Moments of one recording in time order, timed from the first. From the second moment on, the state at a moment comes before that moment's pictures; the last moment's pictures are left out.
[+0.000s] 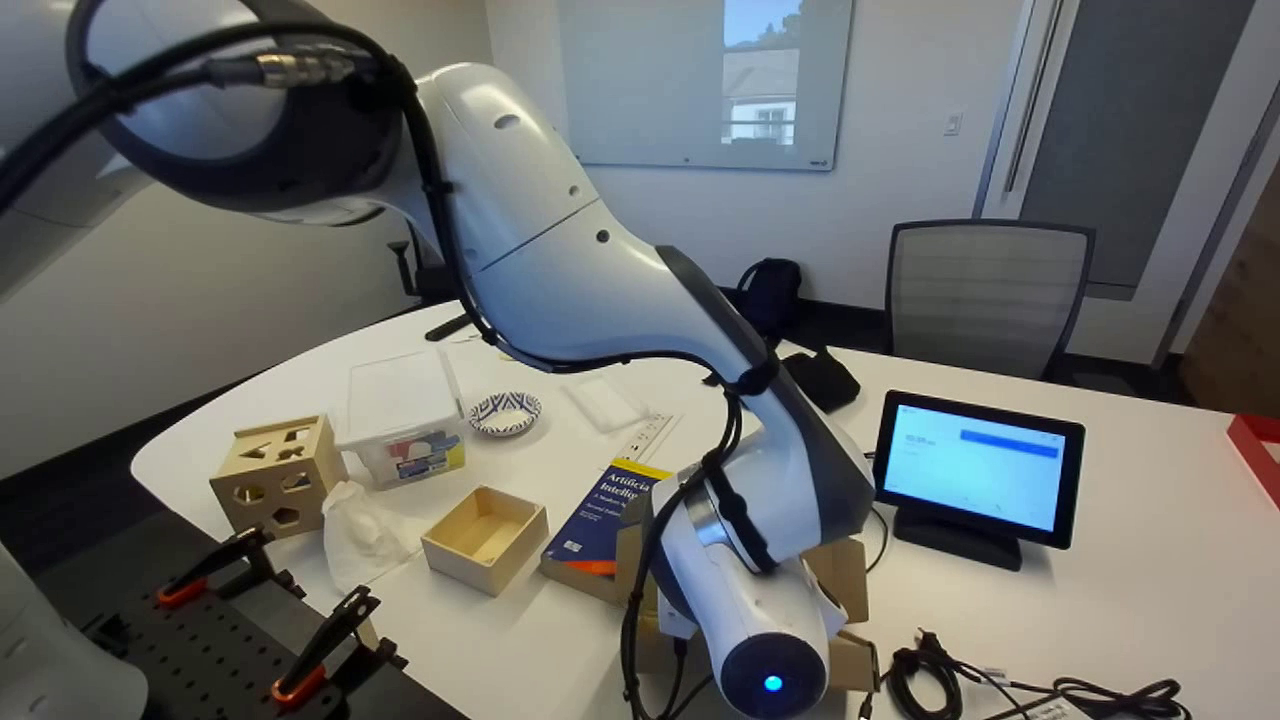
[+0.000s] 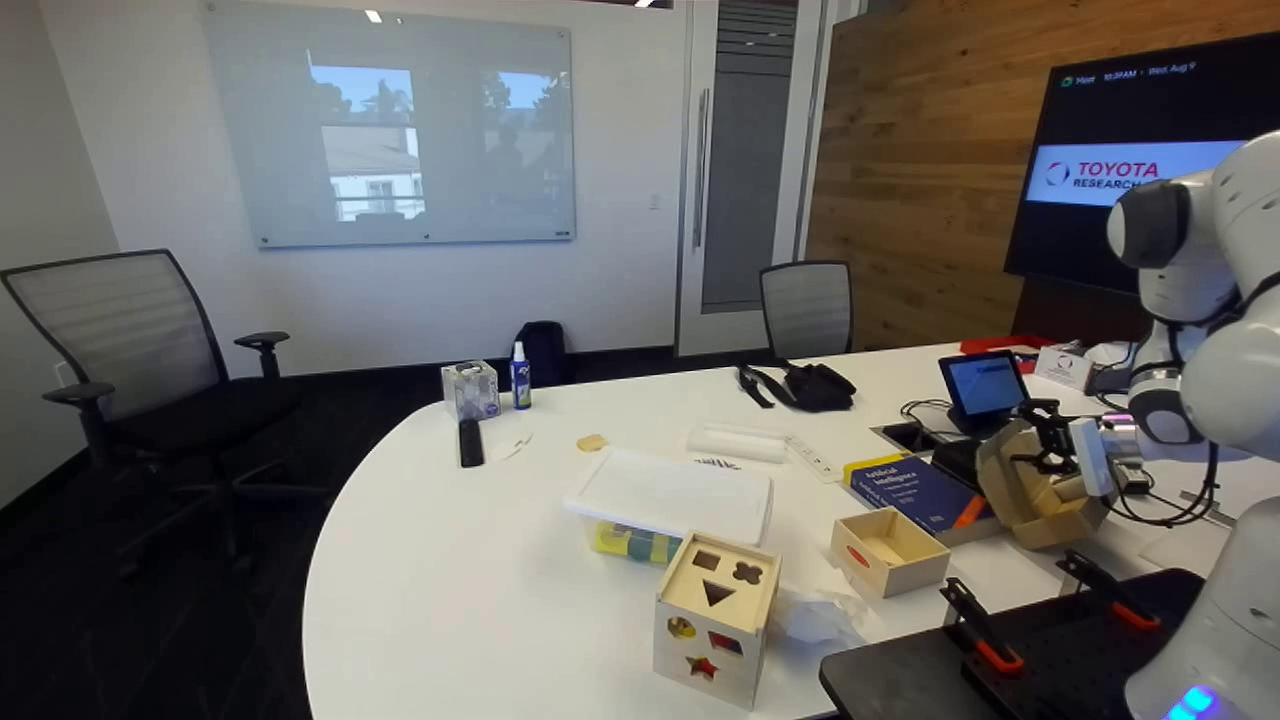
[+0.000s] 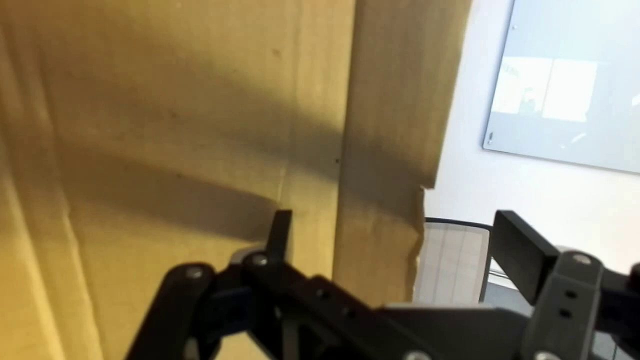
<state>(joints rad) -0.63 0.99 -0.34 -1.73 1.85 1.92 -1.12</state>
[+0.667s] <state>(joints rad) -0.65 1.02 -0.33 -1.68 1.85 1.91 -1.12</state>
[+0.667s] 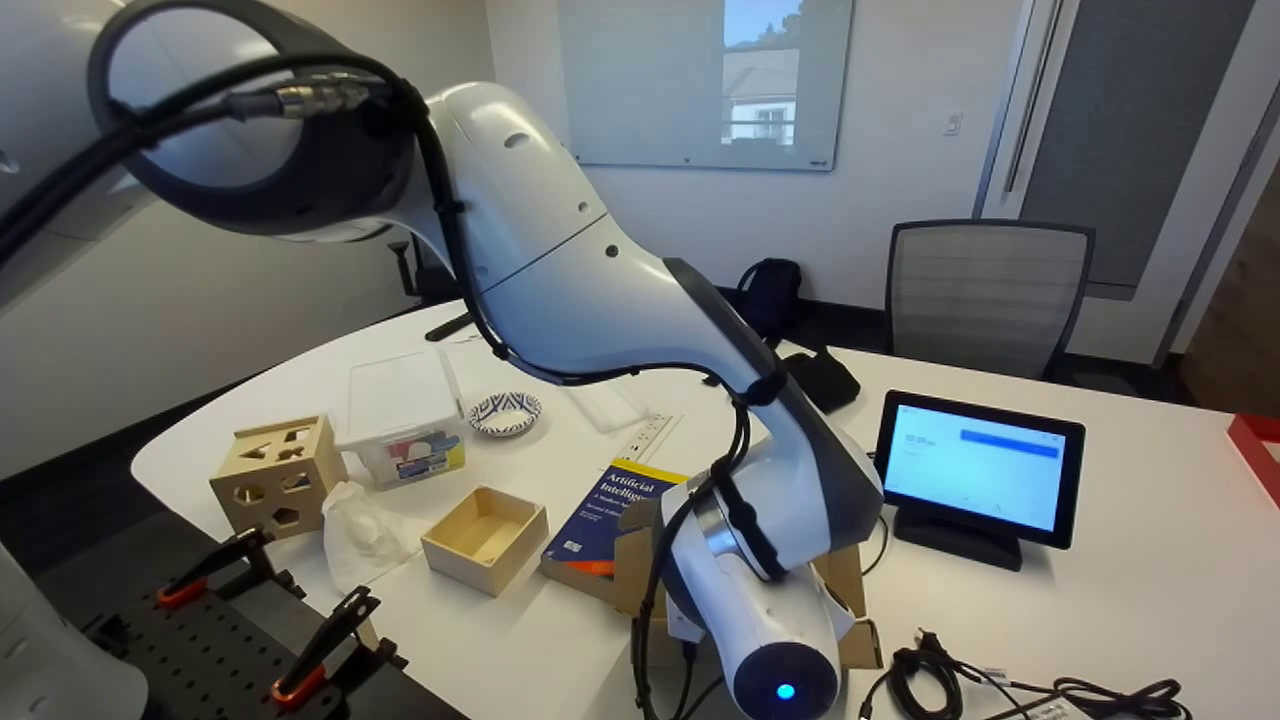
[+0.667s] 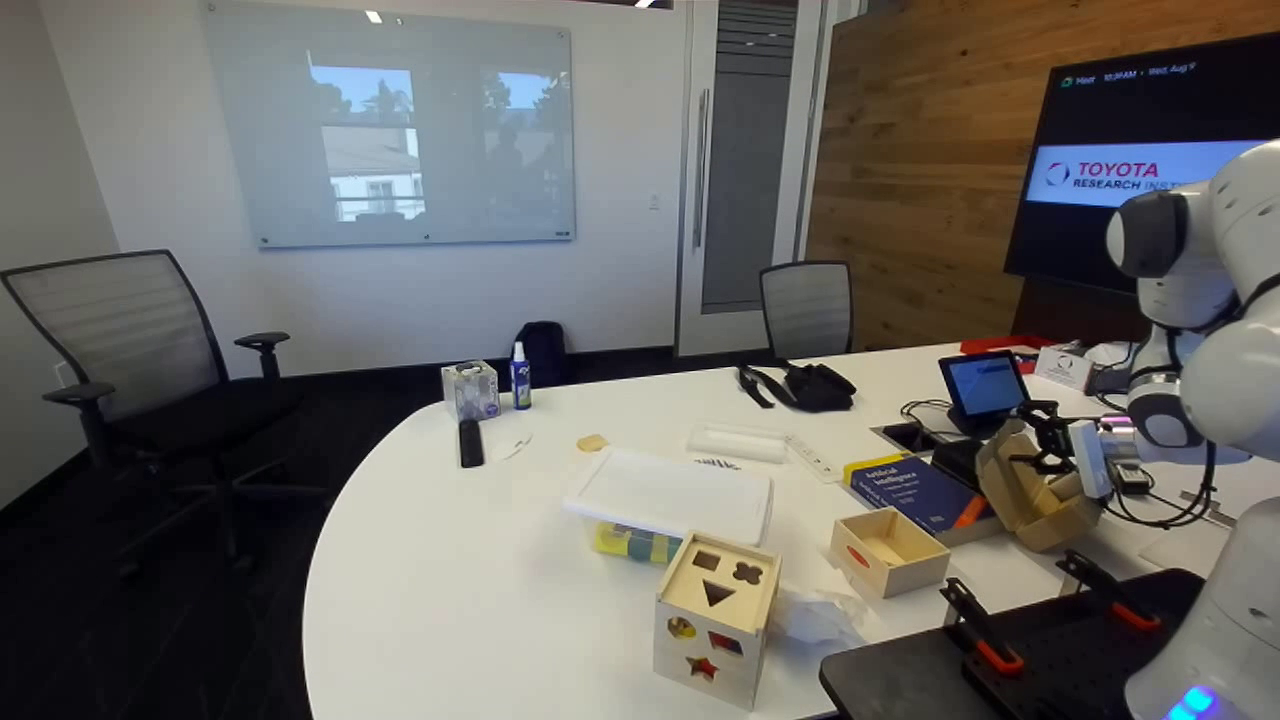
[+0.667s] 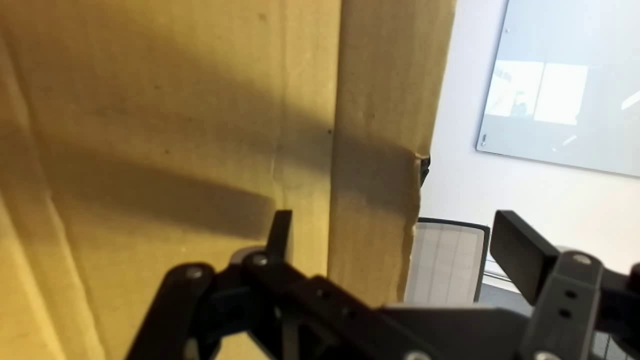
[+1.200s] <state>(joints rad) -0.70 1.02 -0.39 -1.71 1.85 1.94 -1.12</state>
